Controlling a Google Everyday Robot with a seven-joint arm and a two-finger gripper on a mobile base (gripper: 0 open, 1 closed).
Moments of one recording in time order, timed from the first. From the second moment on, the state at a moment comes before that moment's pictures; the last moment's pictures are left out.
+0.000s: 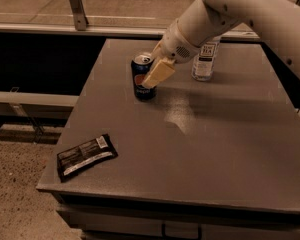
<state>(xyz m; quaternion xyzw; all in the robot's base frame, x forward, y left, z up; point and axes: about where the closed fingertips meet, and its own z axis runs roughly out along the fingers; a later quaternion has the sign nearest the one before) 0.619 -0.010 0.890 -0.65 0.68 0.15 0.29</state>
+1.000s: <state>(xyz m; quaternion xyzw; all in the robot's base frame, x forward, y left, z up) 0.617 -0.005 0.893 -0.65 0.67 0.19 0.29</state>
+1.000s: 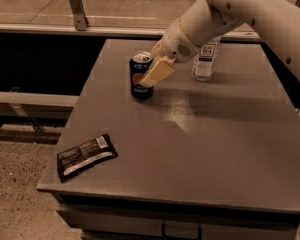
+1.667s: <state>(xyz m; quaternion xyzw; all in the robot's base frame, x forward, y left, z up) 0.600 -0.001 0.899 -0.67 0.66 0.20 0.28</state>
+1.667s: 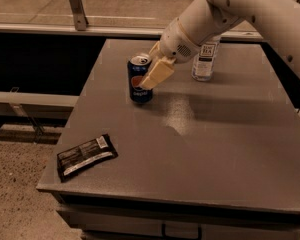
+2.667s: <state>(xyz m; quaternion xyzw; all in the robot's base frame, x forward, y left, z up) 0.540 0.052 0.892 -0.73 0.59 0.24 0.24</state>
